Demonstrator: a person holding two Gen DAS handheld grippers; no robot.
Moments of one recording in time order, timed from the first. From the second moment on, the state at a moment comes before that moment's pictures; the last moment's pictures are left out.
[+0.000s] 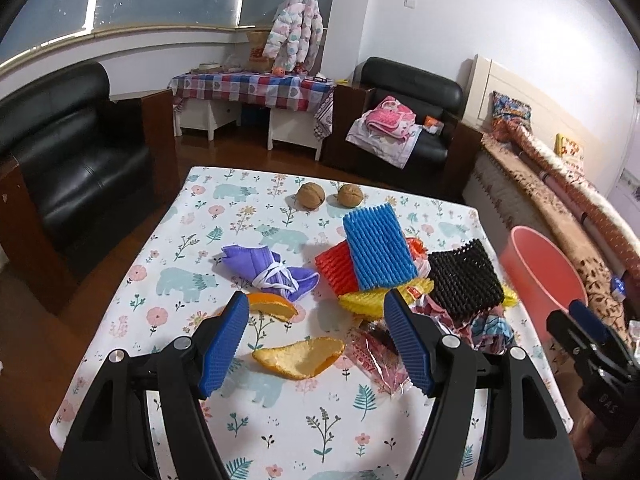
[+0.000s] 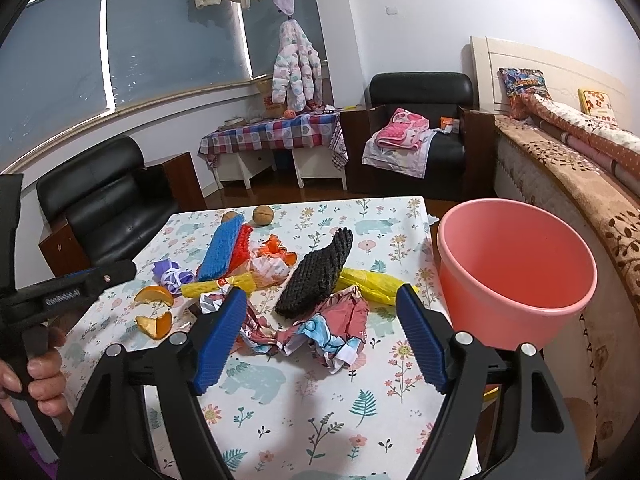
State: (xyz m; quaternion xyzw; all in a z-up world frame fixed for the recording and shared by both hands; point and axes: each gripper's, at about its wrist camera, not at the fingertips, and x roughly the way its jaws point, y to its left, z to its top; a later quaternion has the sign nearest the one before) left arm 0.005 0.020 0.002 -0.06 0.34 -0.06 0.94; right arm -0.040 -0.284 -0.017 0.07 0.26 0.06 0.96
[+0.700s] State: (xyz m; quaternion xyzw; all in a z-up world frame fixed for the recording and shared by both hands) left arm 0.077 -0.043 -0.020 -0.04 0.40 -0.13 0.91; right arm -0.010 -0.306 -0.036 0.11 0.29 0.08 0.95
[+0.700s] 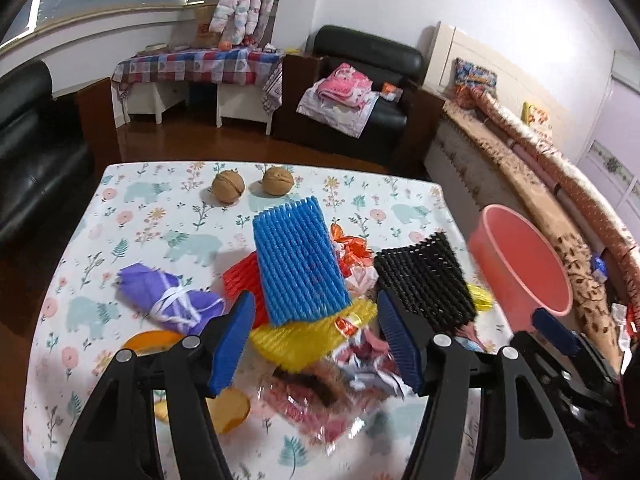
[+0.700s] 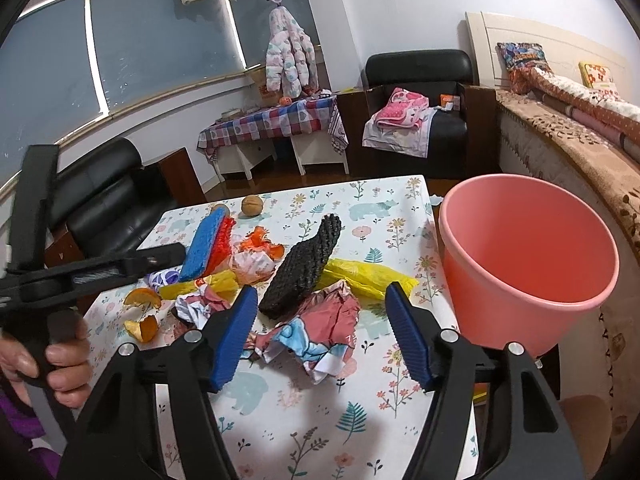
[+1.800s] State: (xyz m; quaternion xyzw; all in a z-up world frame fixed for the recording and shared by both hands) left arm 0.069 0.010 -0.020 -0.10 0.39 -0.12 0.91; right arm 0.053 -0.288 -0.053 0.12 0.37 0.11 0.92
